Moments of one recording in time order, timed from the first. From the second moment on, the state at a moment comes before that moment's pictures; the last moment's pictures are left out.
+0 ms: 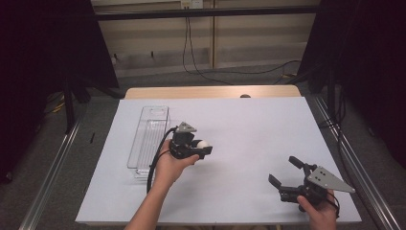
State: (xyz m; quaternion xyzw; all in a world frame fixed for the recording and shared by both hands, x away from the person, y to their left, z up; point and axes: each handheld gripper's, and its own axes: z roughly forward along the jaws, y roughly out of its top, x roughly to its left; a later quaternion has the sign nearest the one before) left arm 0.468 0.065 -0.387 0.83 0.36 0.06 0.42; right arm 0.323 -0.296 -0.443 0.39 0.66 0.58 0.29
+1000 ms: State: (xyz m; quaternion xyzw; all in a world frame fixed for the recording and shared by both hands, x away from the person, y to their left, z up) left arm 0.470 0.076 -0.378 0.82 0.37 0.06 0.43; right arm 0.323 -0.296 -0.443 0.39 0.66 0.58 0.29
